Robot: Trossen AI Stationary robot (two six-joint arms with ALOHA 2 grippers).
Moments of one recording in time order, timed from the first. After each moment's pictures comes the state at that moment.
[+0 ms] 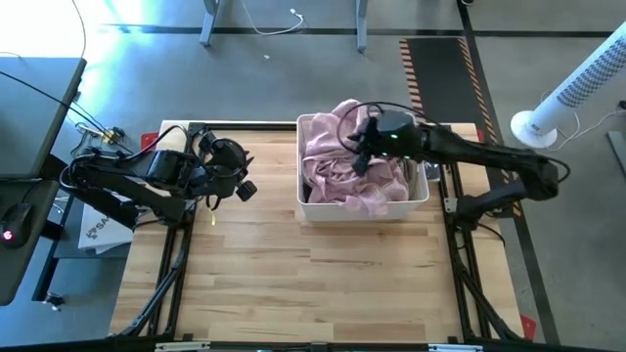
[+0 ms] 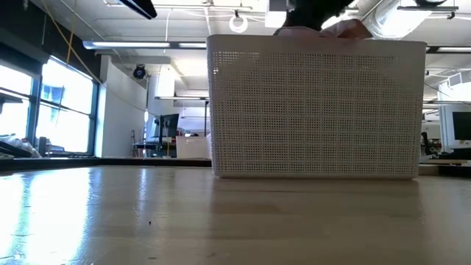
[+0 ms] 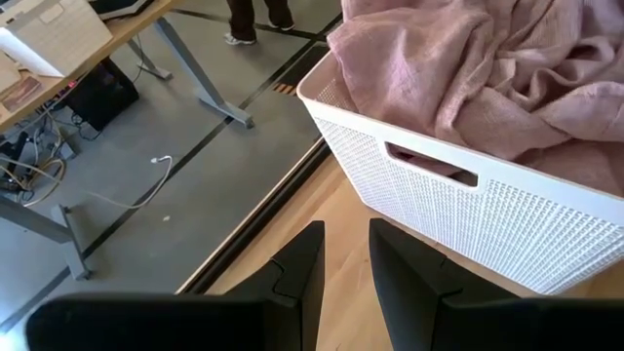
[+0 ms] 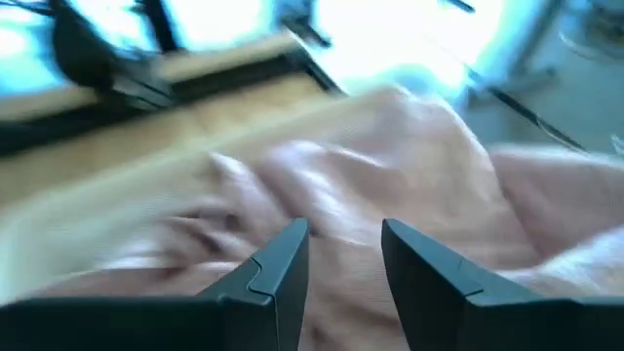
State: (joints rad) left arm -0.18 1.14 1.29 -1.05 -0.90 -0.43; right arm -0.29 1.34 1.19 -0.39 0.15 0.07
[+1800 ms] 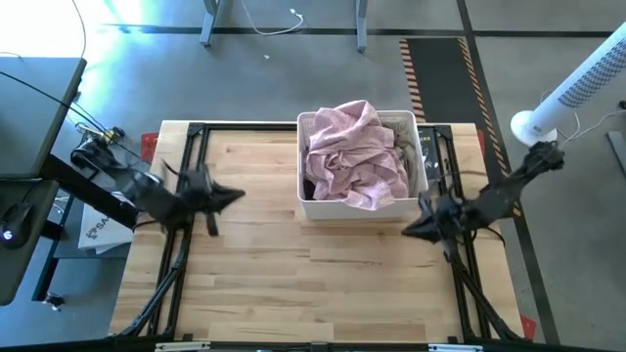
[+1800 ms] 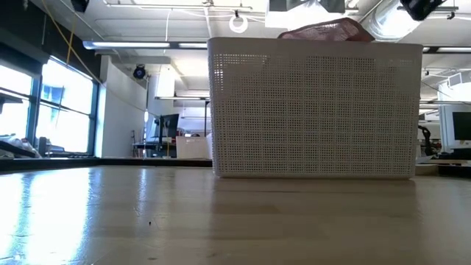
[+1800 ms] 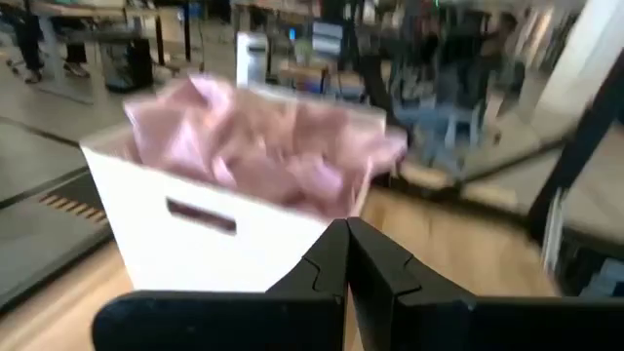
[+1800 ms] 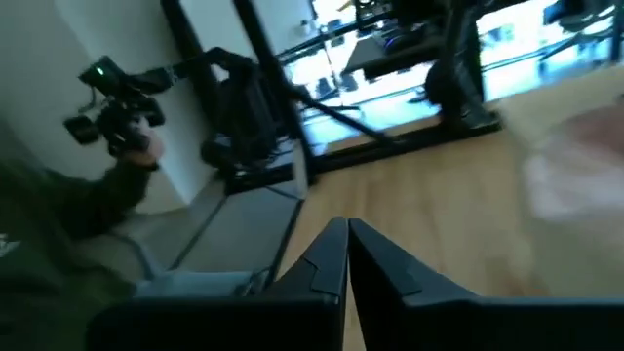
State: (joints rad) left arm -0.57 0.65 0.73 -0.28 -0.86 -0.31; right arm 0.62 0.58 0.57 -0.12 0.38 0.38
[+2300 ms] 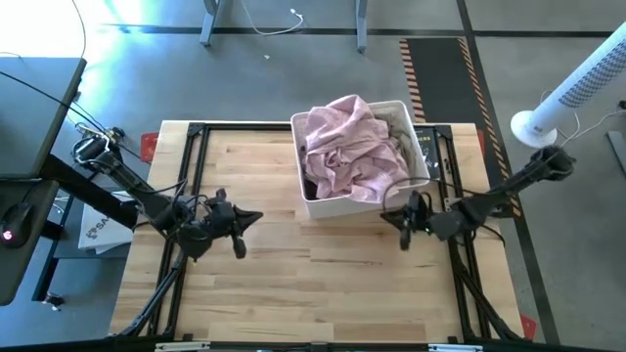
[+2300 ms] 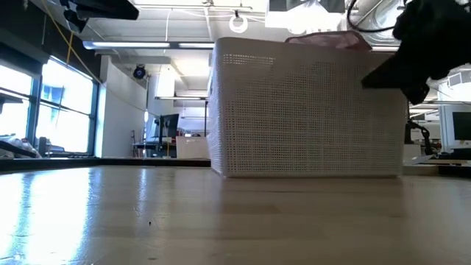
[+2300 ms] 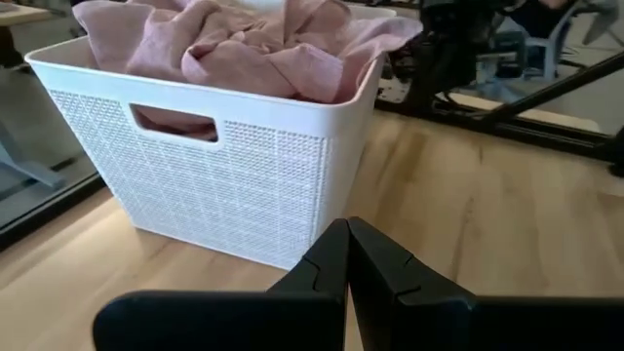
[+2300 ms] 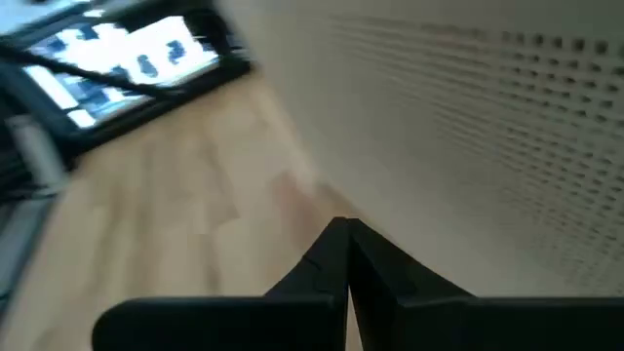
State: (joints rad) left arm -0.67 1.00 0.68 -0.24 -1.02 -0.55; right arm 0.52 0.78 0.28 0.03 0.70 0.65
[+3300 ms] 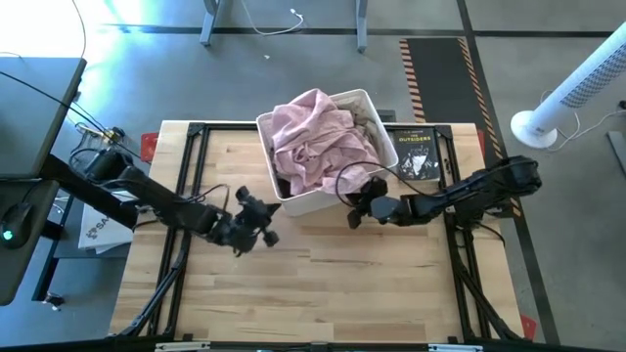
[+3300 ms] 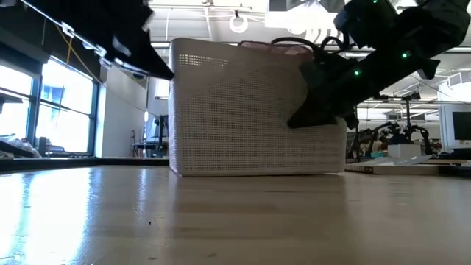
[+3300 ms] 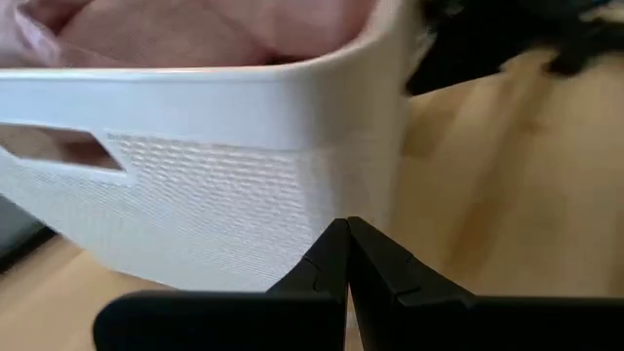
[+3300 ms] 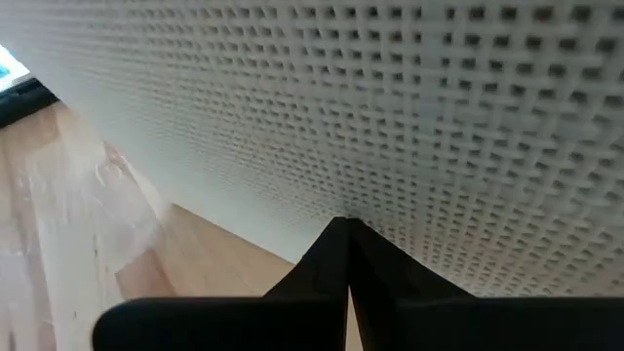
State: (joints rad) left arm -0.44 1.31 0.68 -0.11 -0.99 -0.51; right arm 0.10 1.51 0.51 0.43 0.61 0.57
